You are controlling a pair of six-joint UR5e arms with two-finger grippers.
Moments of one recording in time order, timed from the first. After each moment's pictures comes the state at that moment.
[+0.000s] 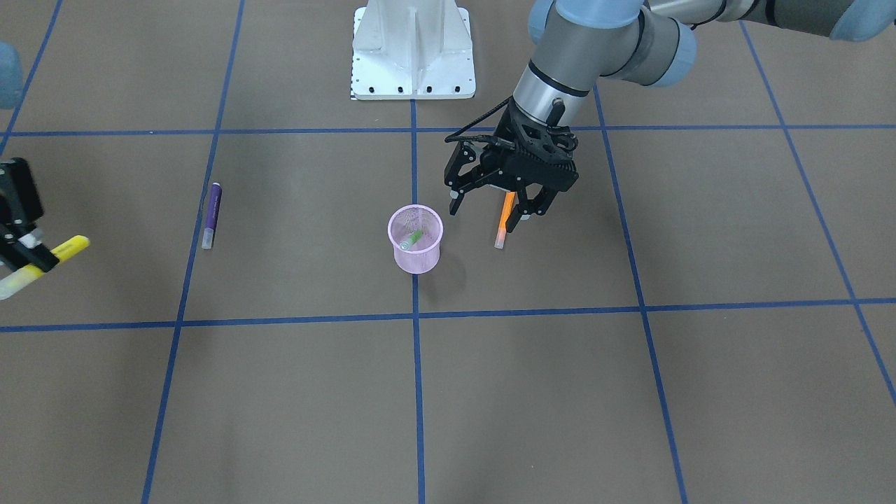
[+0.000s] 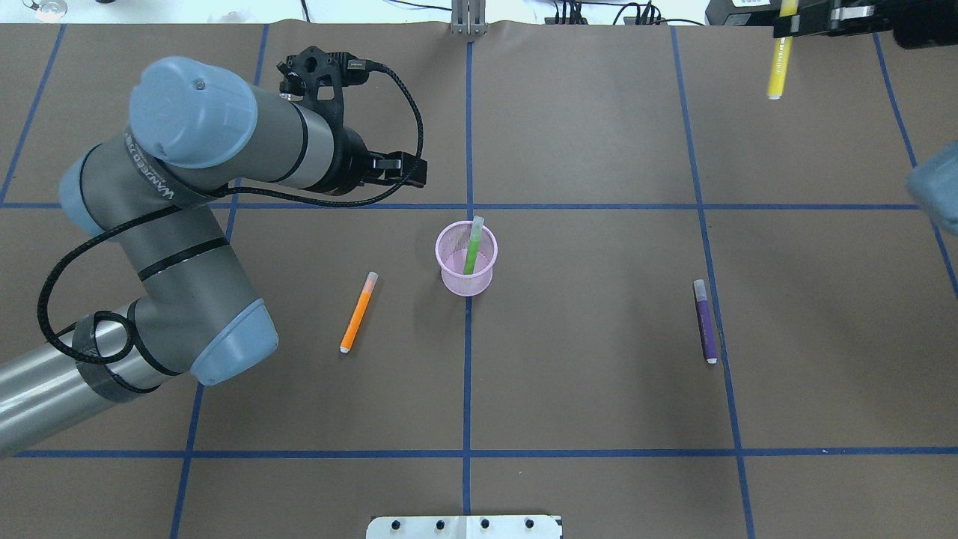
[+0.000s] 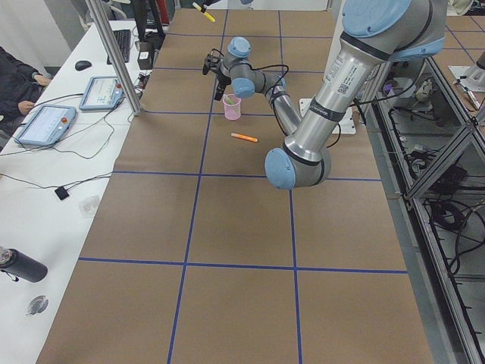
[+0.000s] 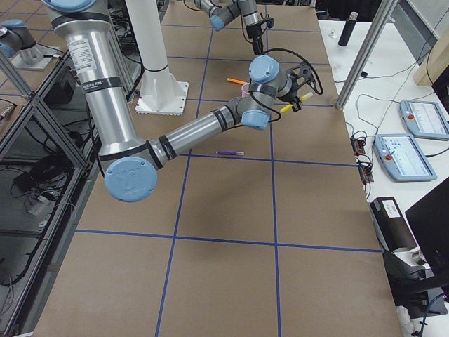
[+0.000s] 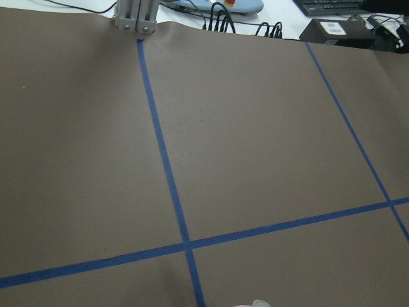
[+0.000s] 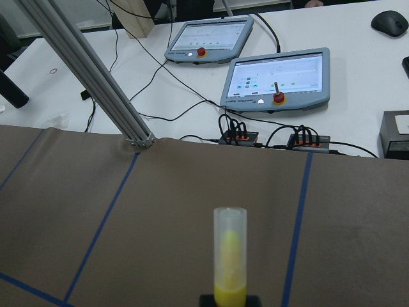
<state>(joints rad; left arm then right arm) -0.68 -2.18 -1.79 -1.88 -1.85 -1.09 1.15 -1.28 1.80 -0.70 2.12 0.89</state>
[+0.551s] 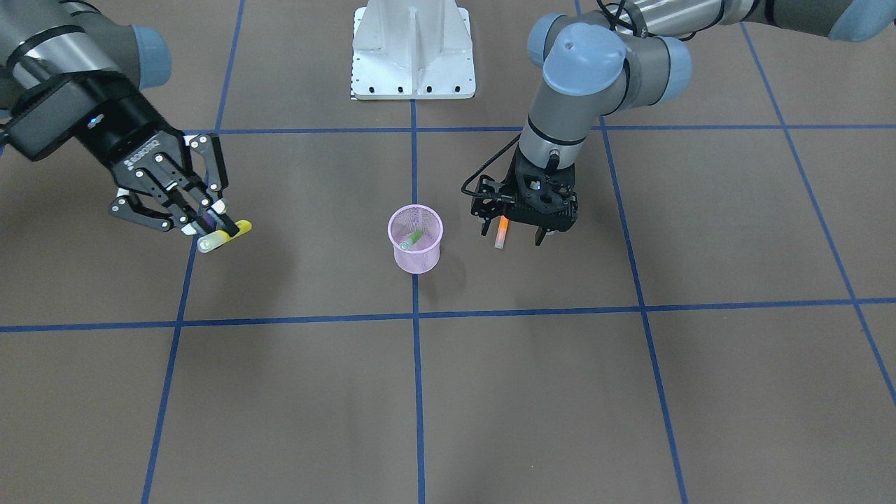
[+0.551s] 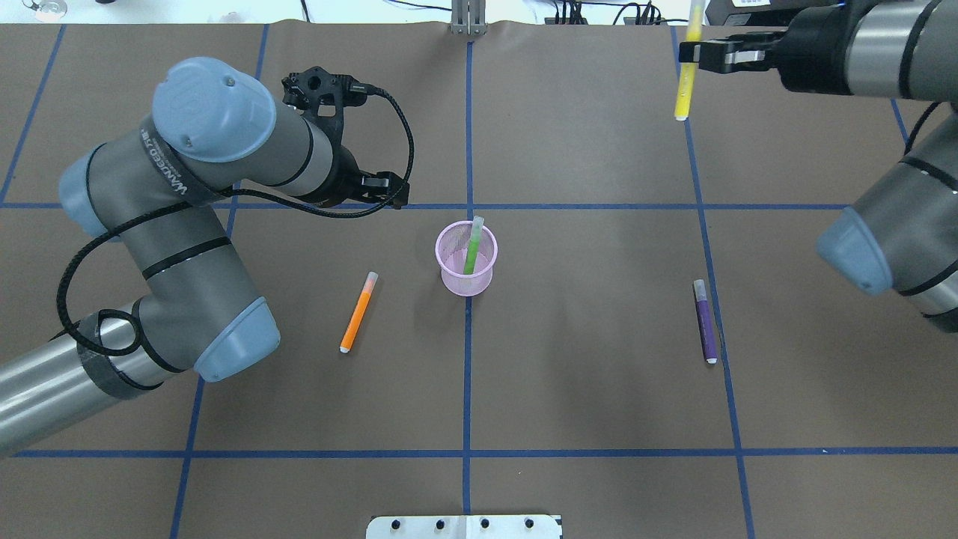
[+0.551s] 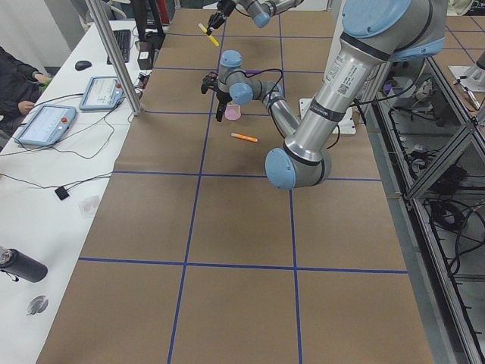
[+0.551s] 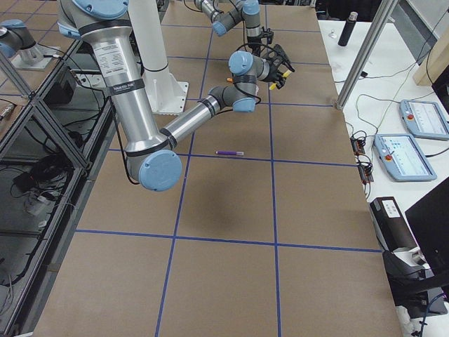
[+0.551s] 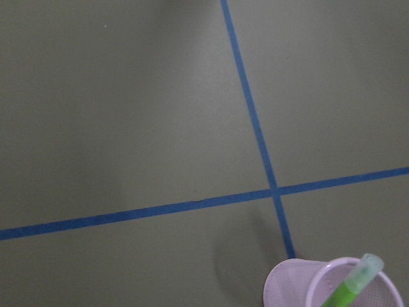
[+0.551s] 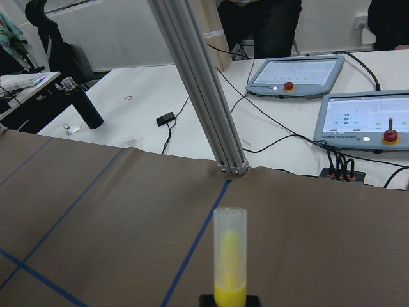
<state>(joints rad) -0.67 -2.18 -1.67 -1.74 -1.91 -0.96 0.85 -1.23 1.85 -0.61 1.77 0.91</state>
